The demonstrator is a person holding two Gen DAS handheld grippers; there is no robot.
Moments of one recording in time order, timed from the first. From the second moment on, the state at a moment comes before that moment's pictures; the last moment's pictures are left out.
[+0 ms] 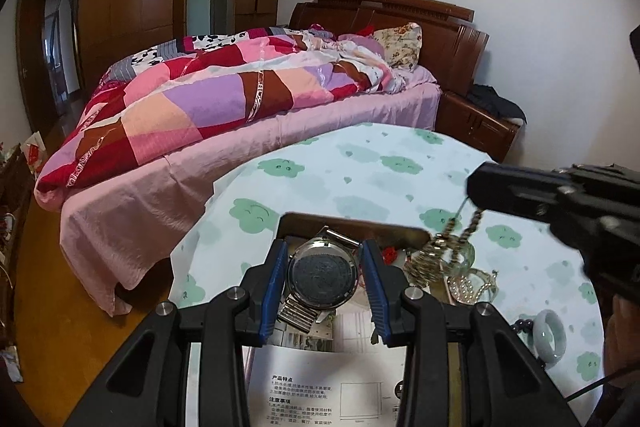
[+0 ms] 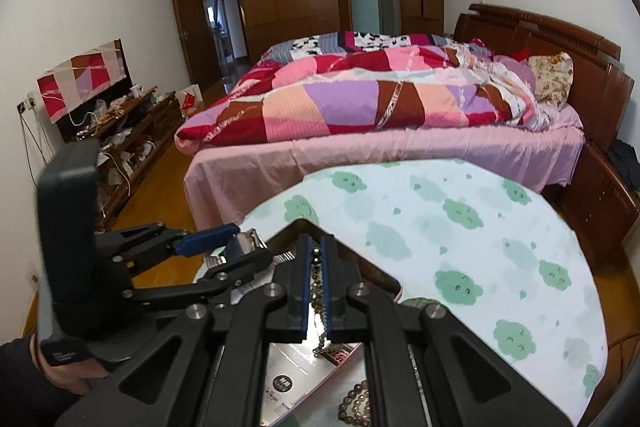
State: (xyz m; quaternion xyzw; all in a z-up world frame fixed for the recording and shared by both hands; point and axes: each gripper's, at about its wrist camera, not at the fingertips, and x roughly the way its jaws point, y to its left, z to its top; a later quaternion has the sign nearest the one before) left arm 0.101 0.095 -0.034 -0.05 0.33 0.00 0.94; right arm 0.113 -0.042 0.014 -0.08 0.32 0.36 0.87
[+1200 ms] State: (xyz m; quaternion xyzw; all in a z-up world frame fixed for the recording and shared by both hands) left arm 0.059 0.067 -0.046 -0.06 0.32 0.01 0.94; right arm 0.097 -0.149 -0.028 -0.04 0.40 0.30 0.87
